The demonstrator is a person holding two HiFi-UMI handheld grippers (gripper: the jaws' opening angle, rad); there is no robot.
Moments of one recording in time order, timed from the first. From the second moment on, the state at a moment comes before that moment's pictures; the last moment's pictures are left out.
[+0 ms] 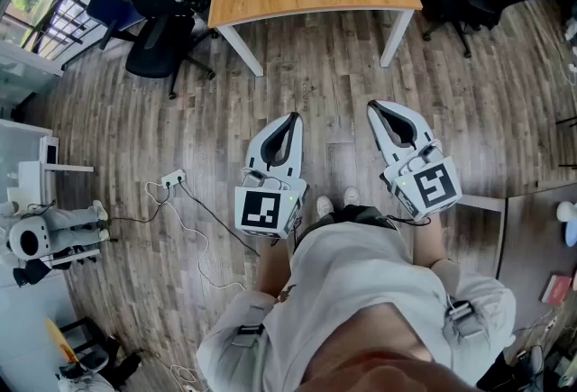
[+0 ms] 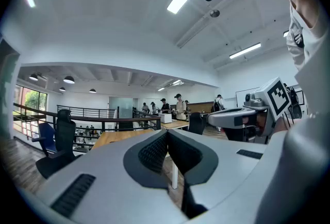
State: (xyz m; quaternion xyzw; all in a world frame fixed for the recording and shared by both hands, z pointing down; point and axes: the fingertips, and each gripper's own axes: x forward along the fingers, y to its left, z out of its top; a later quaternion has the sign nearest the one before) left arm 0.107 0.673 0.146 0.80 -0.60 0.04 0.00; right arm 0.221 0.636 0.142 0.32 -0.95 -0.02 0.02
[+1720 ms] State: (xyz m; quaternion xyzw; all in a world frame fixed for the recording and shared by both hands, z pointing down) left arm 0.075 0.564 0.150 0.79 -0.61 0.06 0.00; right arm 0.184 0.528 0.149 0.31 -0.95 -0.02 0.05
